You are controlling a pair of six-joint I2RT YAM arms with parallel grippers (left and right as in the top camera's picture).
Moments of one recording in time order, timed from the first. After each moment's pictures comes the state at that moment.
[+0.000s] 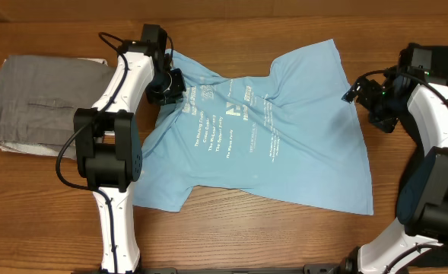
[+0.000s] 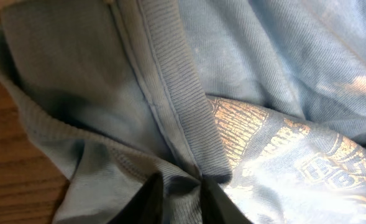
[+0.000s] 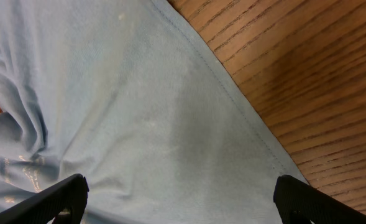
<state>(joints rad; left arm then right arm) -0.12 2.35 1.95 -1.03 0.22 -0.39 -0.25 1.89 1.44 -0.87 -0.27 0.38</state>
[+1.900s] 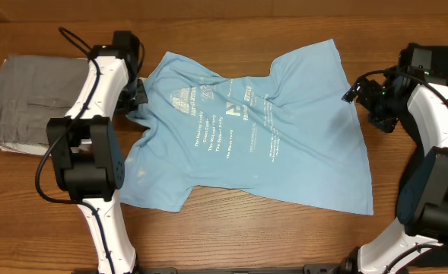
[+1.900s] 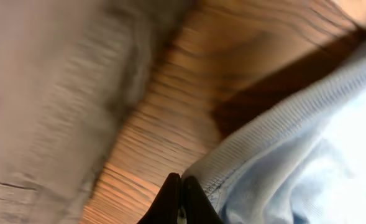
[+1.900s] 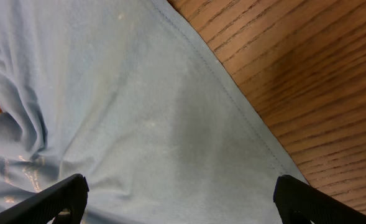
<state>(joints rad) 0.01 2.23 1.82 -1.10 -0.27 -0.37 -0.25 1.89 1.44 -0.87 -0.27 0.38</state>
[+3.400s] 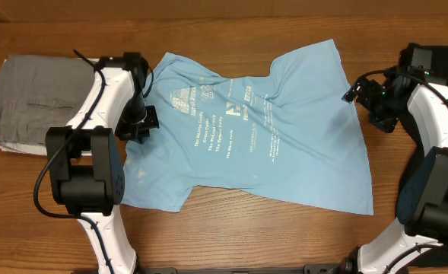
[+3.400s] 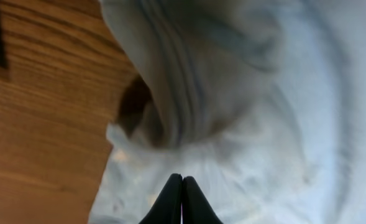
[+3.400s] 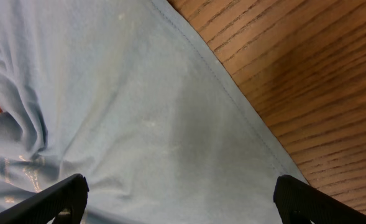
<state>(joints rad) -0.04 2.10 1.61 -1.27 -0.07 -0.35 -0.25 1.89 1.44 -0.87 -0.27 0.38</state>
